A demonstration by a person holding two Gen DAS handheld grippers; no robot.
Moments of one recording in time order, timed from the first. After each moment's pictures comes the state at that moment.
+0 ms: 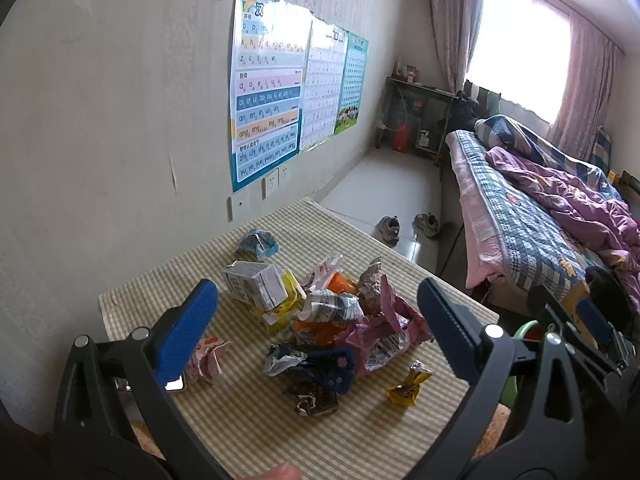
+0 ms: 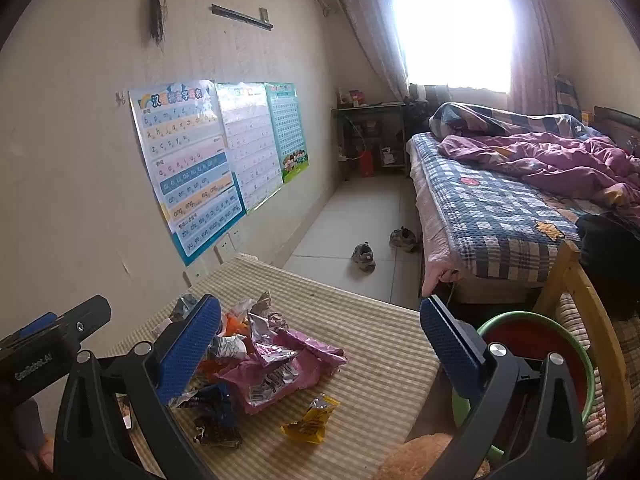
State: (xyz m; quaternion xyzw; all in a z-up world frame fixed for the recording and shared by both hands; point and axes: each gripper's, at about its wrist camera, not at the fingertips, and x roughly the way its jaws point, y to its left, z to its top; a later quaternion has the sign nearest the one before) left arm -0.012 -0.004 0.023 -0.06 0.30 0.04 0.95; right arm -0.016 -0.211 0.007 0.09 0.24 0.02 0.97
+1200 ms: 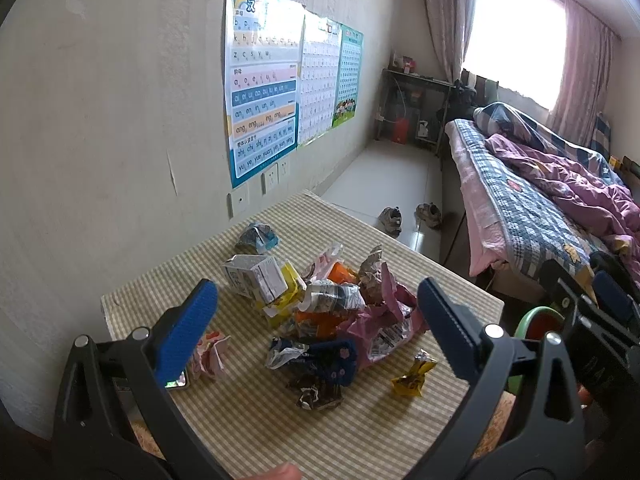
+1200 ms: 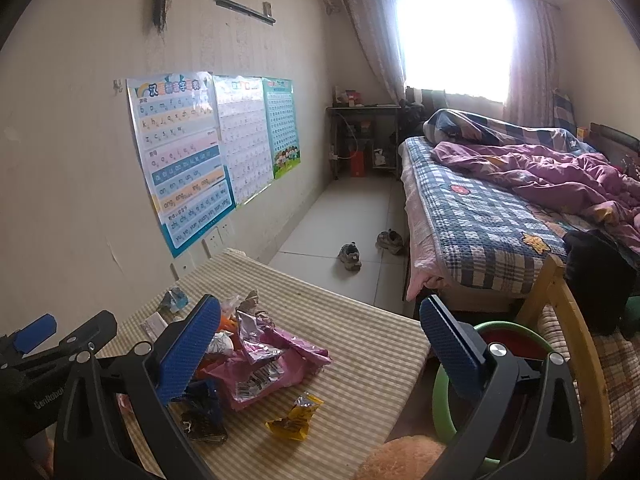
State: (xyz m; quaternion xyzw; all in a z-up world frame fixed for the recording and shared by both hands) left arm -0.012 -0.010 0.015 -0.05 0.31 0.04 0.95; right arm -0.014 -0.208 0.017 0.05 0.25 0.00 0.97
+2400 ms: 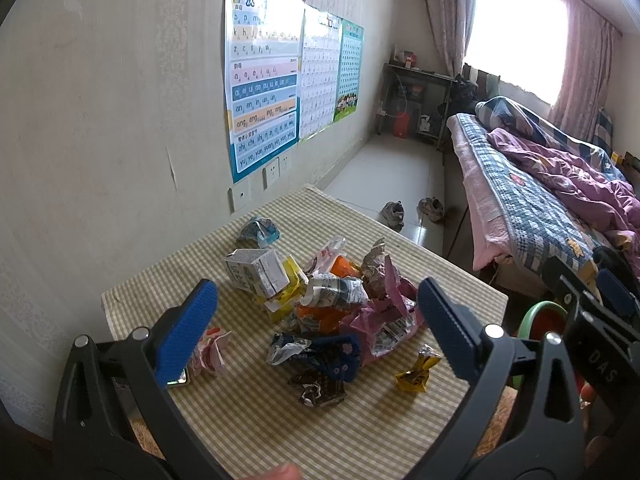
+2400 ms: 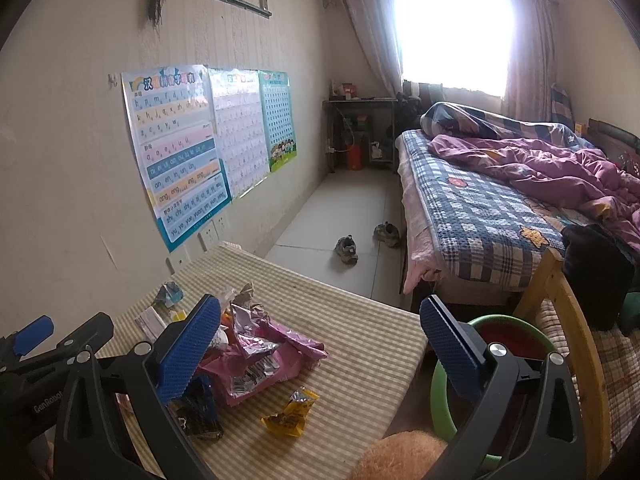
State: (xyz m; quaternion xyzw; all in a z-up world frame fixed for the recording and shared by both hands) left arm -0.010 -0.011 0.008 -0.04 0.32 0.04 0.95; right arm -0.012 -0.210 0.009 0.05 0.27 0.00 0.96
